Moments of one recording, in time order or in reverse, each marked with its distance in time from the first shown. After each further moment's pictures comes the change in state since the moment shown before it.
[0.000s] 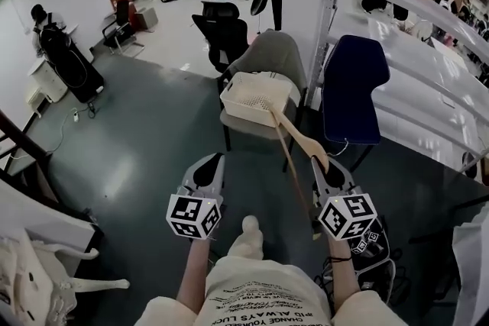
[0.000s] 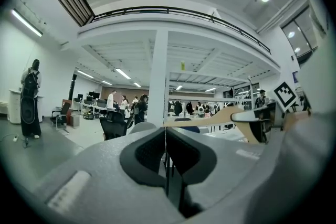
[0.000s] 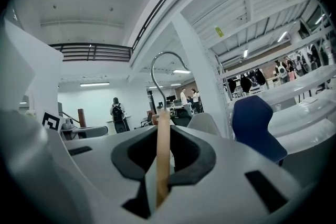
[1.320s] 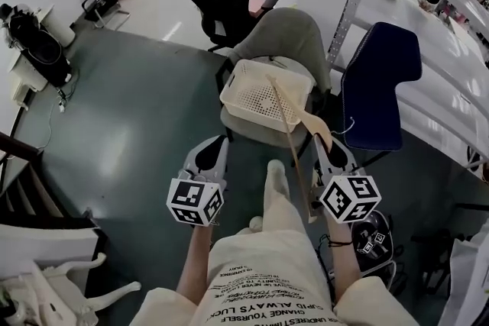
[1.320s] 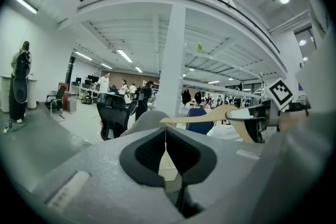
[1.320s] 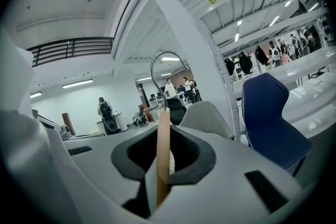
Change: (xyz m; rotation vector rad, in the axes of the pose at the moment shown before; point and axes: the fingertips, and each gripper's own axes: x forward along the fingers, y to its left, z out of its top) left arm 0.222 0.161 -0.046 -0.082 0.146 -0.030; right arm 0.274 -0.077 -0.016 0.119 0.113 -0.074
